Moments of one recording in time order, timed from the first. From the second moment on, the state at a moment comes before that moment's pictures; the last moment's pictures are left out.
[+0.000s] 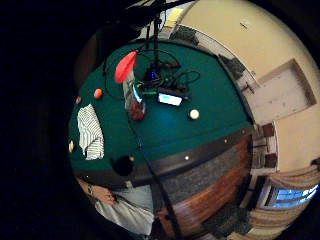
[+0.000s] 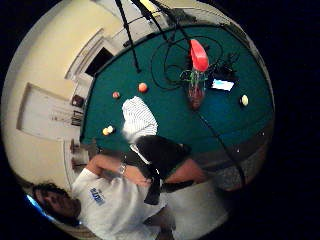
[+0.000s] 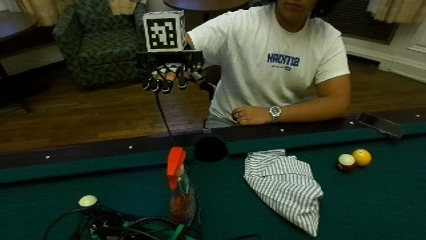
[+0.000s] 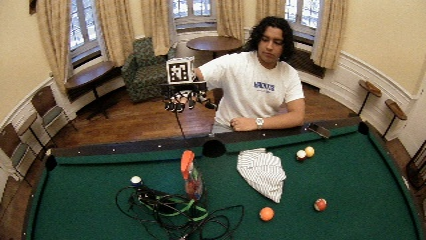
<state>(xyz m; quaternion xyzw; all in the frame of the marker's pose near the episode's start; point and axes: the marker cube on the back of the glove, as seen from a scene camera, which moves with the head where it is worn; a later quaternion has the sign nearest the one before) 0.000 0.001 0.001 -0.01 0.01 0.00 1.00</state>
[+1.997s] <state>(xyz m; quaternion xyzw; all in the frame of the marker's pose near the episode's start) 0.051 0.015 0.141 0.00 -0.24 0.04 0.97</state>
